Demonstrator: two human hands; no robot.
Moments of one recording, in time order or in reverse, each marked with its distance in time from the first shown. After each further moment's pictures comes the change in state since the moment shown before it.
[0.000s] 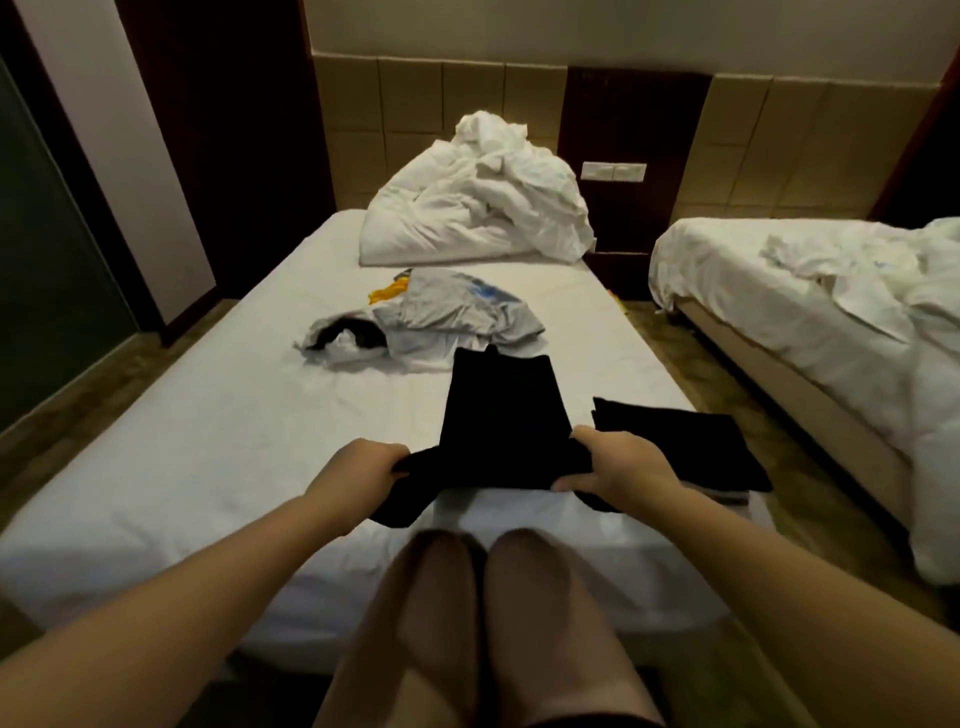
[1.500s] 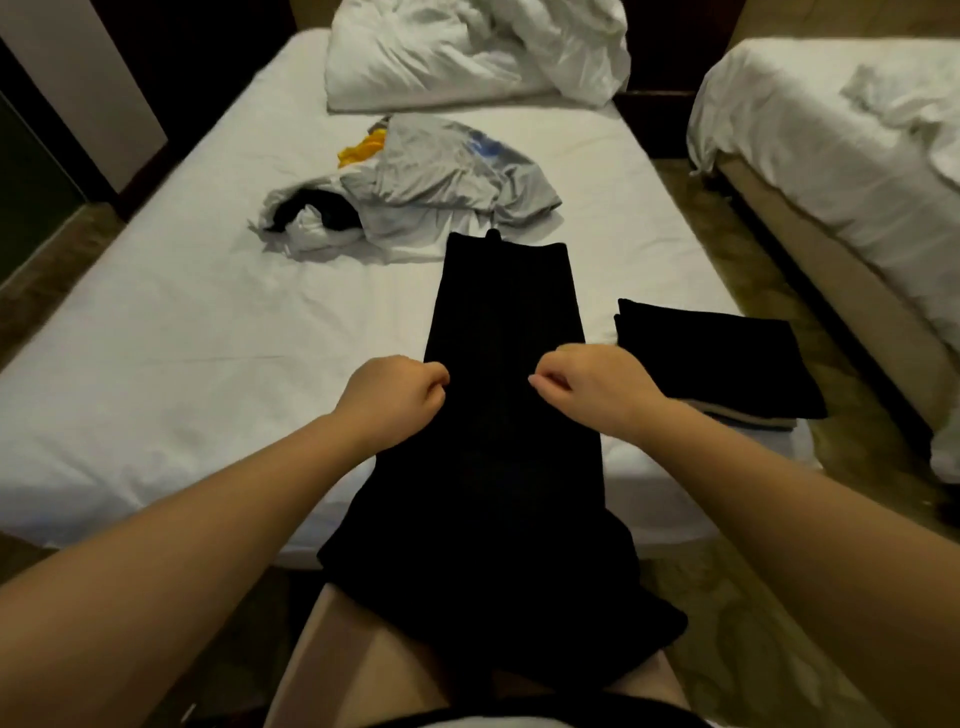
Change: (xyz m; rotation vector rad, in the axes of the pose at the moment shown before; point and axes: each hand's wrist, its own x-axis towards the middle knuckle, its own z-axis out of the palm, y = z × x) left_hand 0.091 0.006 0.054 0.116 -0.047 0.191; right_hand 0.093 0.030 0.059 0.026 0.101 -0.276
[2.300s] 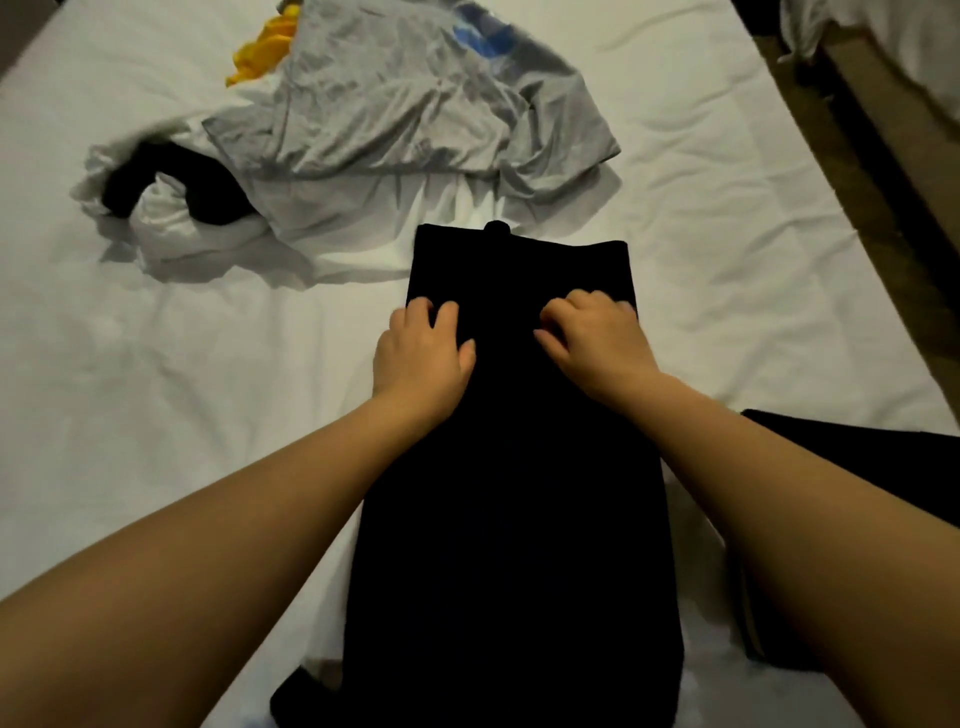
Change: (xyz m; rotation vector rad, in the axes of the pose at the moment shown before) left_hand 0.275 -0.078 0.122 -0.057 0.024 -0.299; right_hand 0.228 0.177 0.135 0.040 -0.074 0.225
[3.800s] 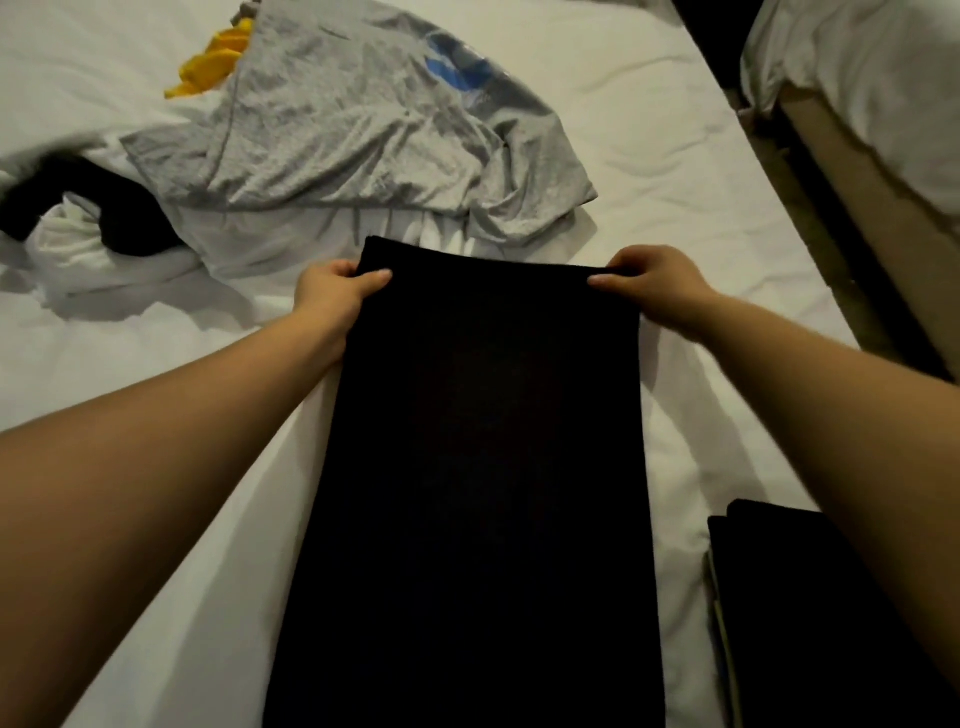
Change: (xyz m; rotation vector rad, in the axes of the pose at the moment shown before) left_hand 0.118 -0.044 -0.005 -1.228 0.046 -0.503; right_hand 0.081 0.105 -0.044 0.505 -0.008 0.355
